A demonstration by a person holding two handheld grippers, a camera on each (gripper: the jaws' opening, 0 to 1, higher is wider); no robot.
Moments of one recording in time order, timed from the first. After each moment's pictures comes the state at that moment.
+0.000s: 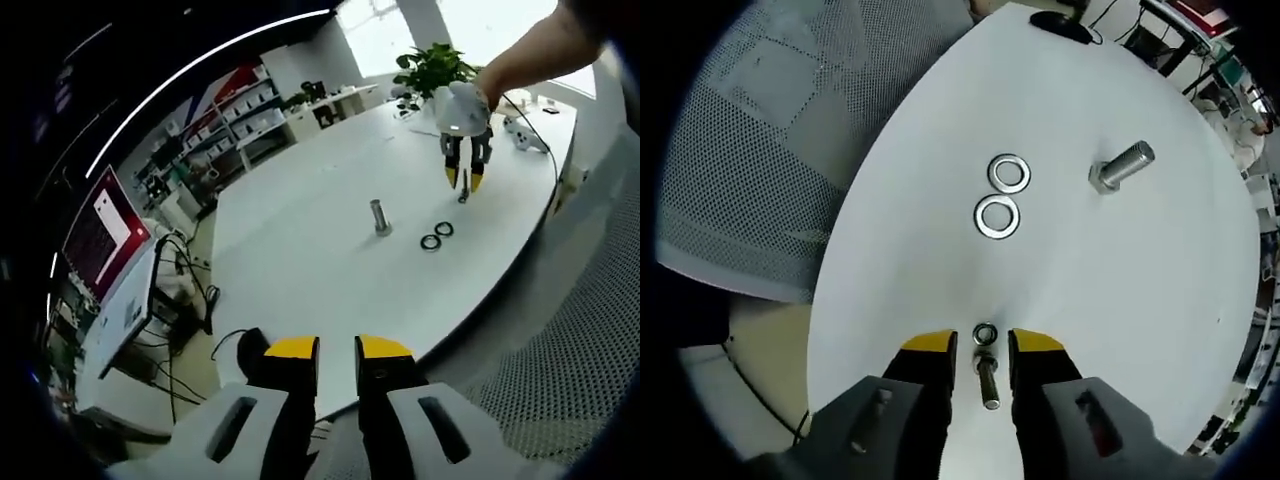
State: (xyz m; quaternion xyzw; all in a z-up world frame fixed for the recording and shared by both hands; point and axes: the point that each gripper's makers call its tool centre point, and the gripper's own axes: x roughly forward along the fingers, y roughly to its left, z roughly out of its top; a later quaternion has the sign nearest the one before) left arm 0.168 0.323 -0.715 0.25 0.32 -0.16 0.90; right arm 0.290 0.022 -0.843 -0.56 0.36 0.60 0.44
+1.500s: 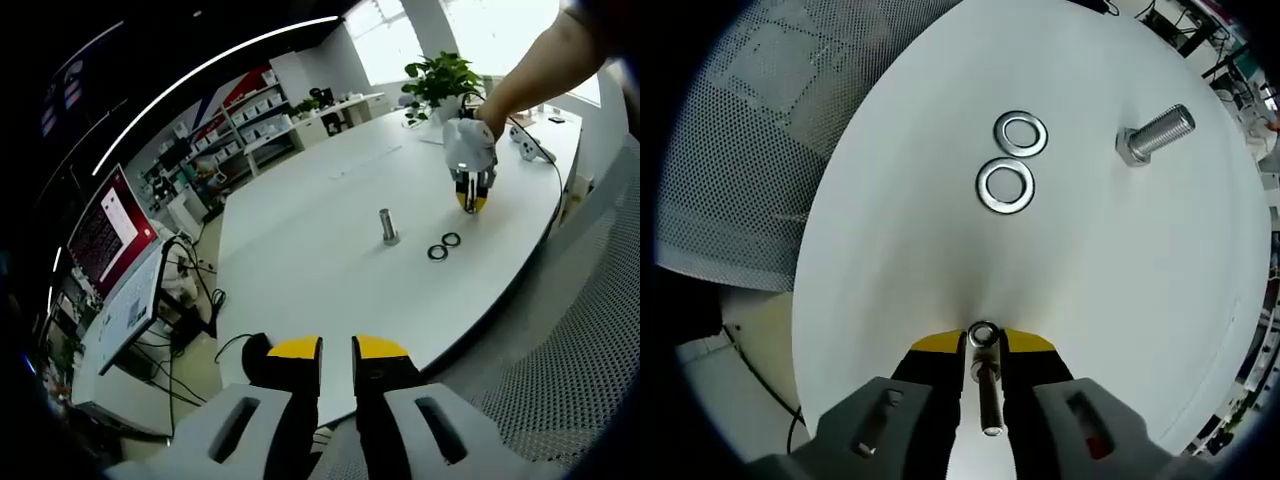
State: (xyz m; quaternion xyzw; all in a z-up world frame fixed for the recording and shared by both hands) left arm 0.171 0.325 -0.708 0.24 0.30 -0.14 0.91; right arm 0.293 0.011 -0.871 -0.58 0.39 0.58 0.42
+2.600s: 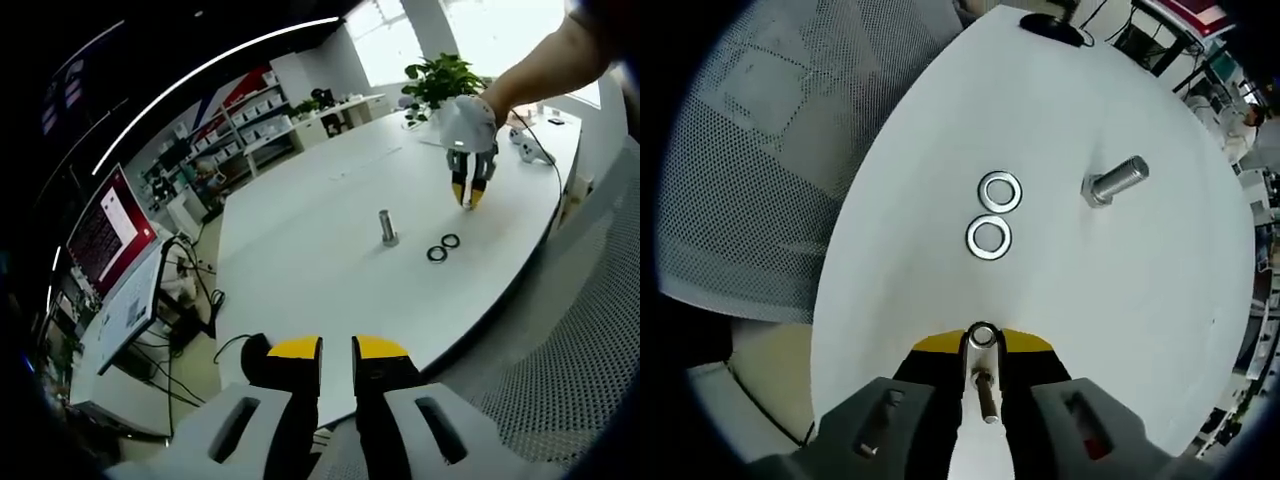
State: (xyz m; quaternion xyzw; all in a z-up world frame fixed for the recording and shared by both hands) left arm 0.171 0.325 -0.708 0.23 0.30 -0.15 0.91; right arm 0.284 0.035 -0.832 -0.55 0.36 0.59 0.46
